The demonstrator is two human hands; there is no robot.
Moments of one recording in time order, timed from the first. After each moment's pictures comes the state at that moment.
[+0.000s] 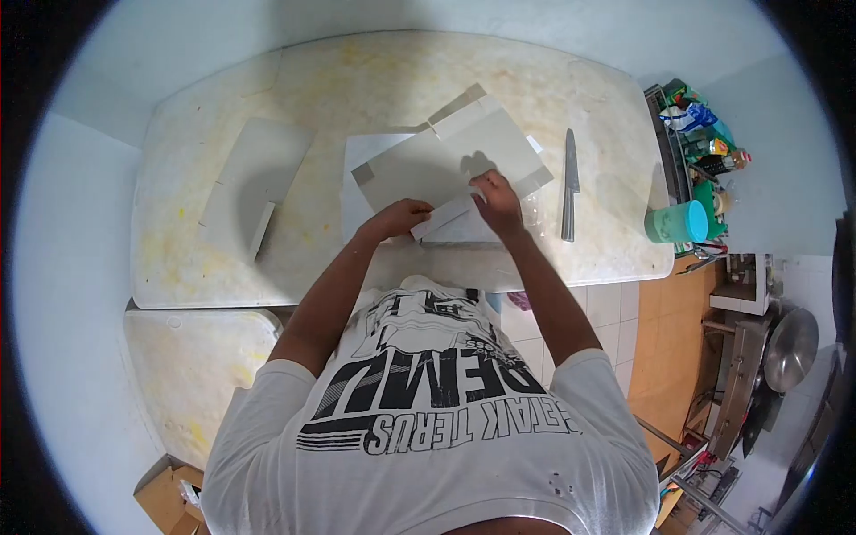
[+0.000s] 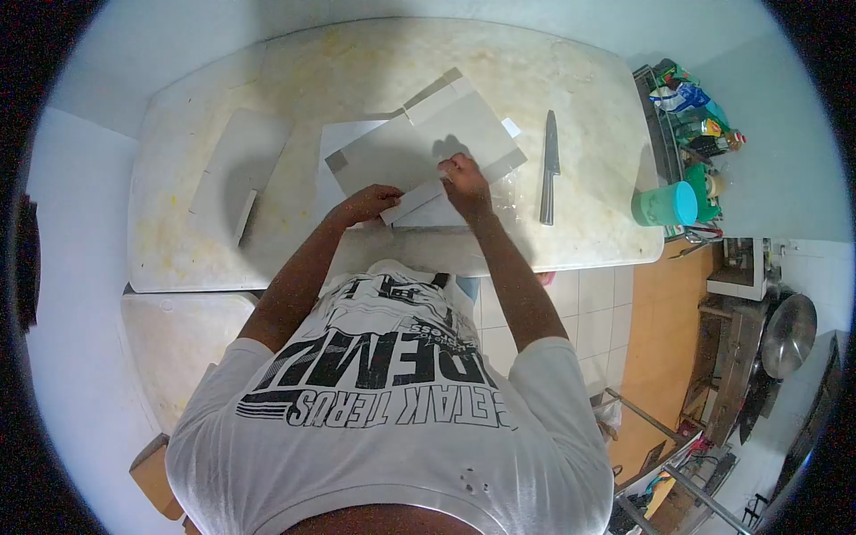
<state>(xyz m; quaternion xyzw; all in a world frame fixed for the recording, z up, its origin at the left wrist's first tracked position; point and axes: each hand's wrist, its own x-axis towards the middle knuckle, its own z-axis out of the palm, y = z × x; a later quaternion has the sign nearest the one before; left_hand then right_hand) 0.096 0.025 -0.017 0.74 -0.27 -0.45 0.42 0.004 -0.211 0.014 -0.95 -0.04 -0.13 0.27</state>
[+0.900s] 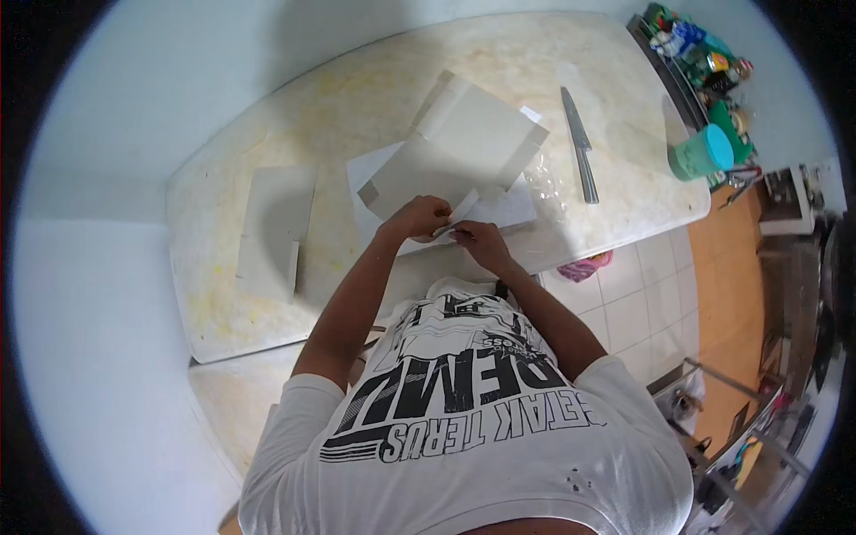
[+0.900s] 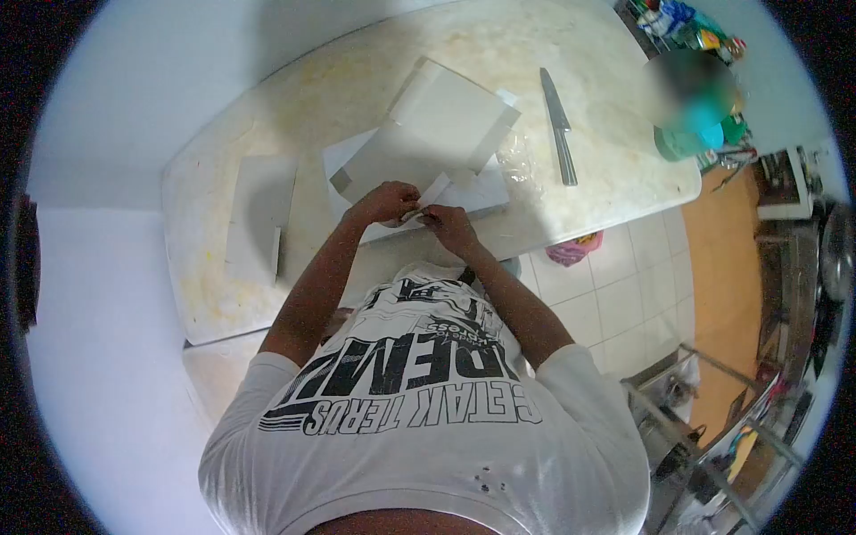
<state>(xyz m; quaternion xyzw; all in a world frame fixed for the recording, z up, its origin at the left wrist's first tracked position) 0.107 -0.004 0.018 0.79 -0.43 -0.37 0.21 -0.056 -0.122 -0.014 -0.83 0.11 -0.05 0.54</state>
